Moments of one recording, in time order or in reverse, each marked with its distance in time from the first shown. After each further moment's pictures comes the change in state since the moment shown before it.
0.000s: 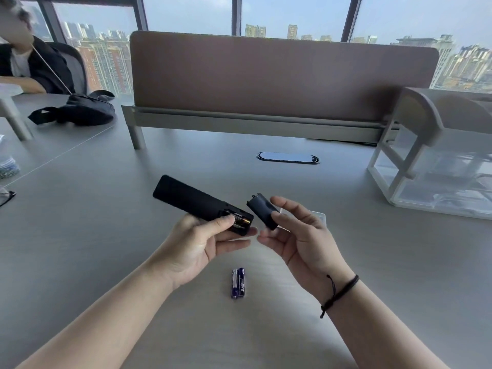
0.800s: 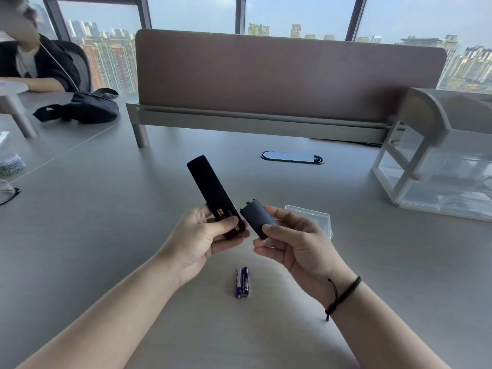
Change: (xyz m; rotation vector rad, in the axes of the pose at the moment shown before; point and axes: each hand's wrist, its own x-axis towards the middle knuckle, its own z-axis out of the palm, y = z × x) left_hand 0.004 -0.002 -0.006 0.130 0.208 -0.046; right_hand -0.003 0.005 0.001 -0.156 -0.028 0.106
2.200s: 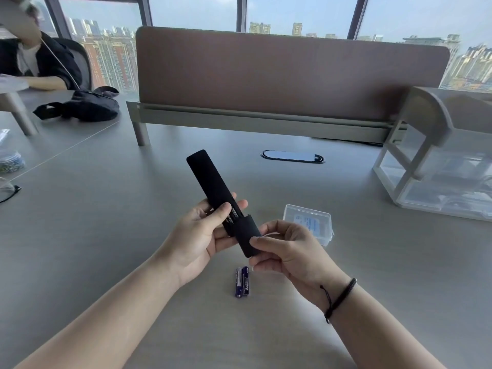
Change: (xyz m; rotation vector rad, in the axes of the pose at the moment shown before) left_hand 0.001 0.000 0.003 -0.156 -0.022 -0.003; right_hand -0.003 0.006 0.007 -0.245 -0.001 0.080
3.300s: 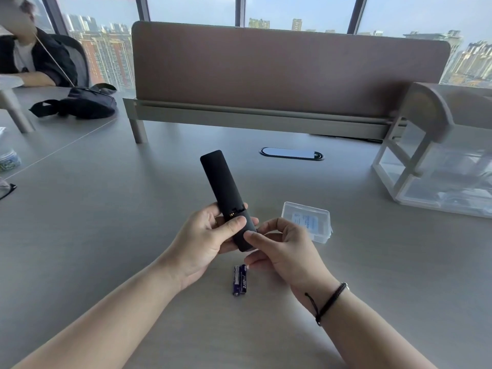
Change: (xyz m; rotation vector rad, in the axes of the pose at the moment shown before) left_hand -0.008 -0.009 0.007 0.277 -0.056 0.077; right_hand 0.006 0.014 0.006 -0.154 0.170 -0.119
